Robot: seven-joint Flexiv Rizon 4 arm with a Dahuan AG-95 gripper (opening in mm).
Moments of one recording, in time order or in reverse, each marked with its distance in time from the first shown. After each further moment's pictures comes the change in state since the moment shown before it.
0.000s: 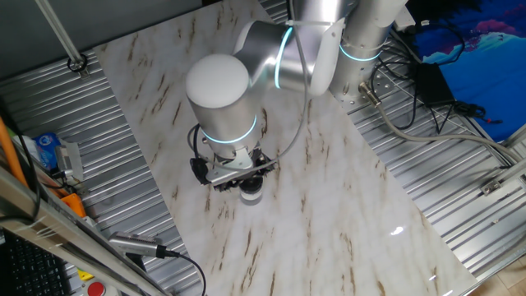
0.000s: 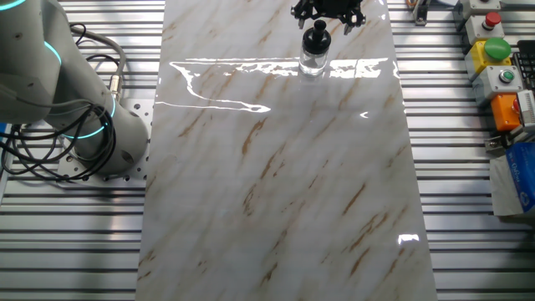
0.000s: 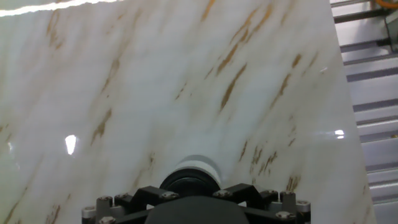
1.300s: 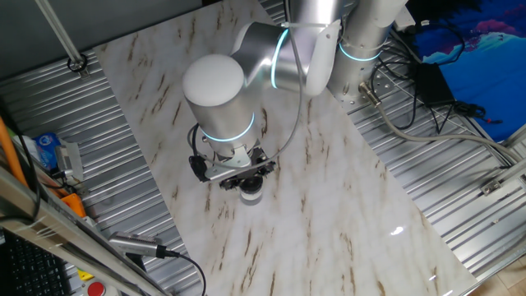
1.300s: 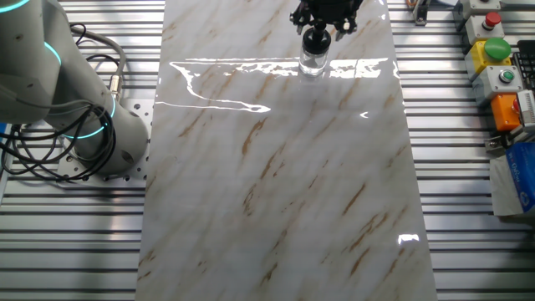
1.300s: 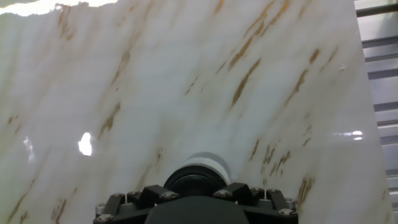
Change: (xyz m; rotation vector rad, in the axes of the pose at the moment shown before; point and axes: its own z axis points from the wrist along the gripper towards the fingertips) arm 0.003 0.009 0.009 -0.021 -0.019 0.014
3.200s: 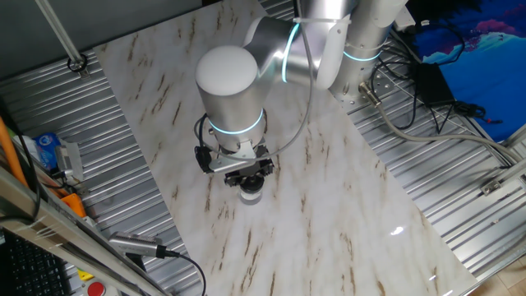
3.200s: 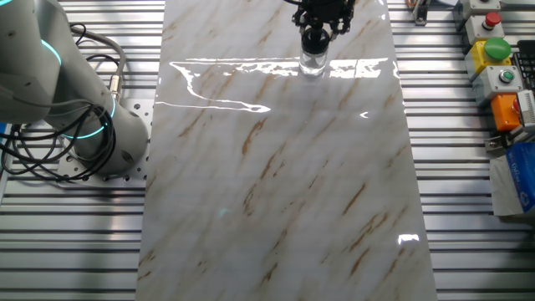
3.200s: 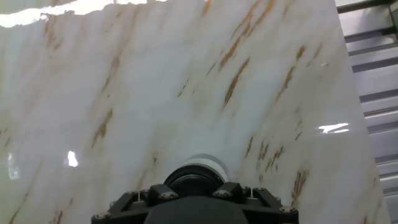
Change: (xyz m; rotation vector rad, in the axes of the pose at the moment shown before) arm -0.001 0.001 -0.003 0.053 -0.015 0.066
